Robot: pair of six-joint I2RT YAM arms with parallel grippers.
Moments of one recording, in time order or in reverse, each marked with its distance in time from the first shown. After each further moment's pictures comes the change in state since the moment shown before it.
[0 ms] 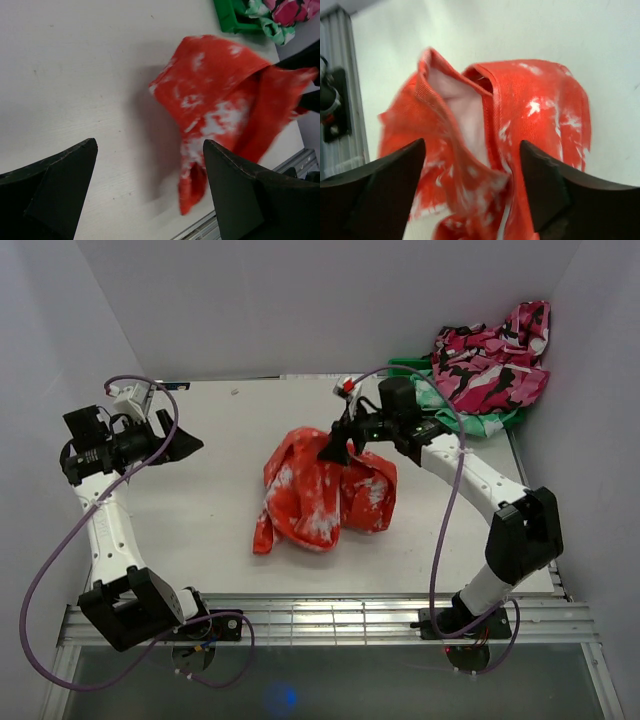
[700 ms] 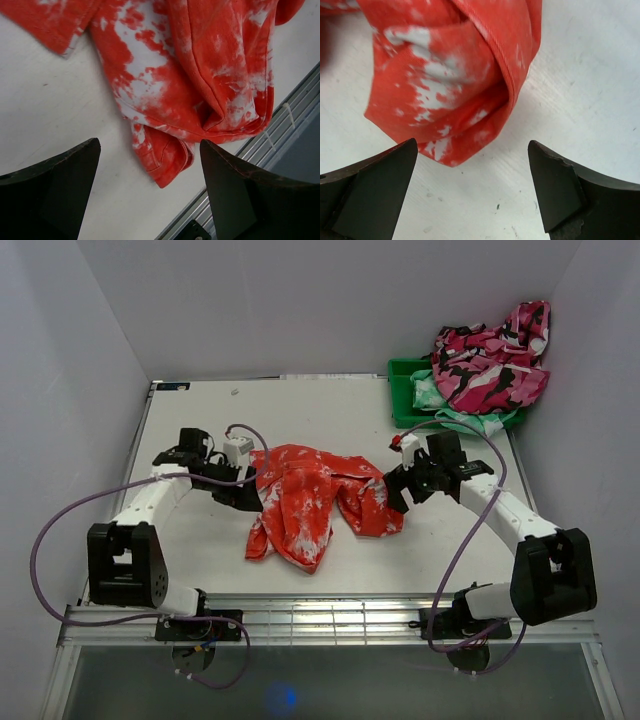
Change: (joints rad) left arm -0.449 0.179 -0.289 -0.031 -0.210 0.327; right arm -0.205 -0.247 -0.508 -0.283 0.374 -0.281
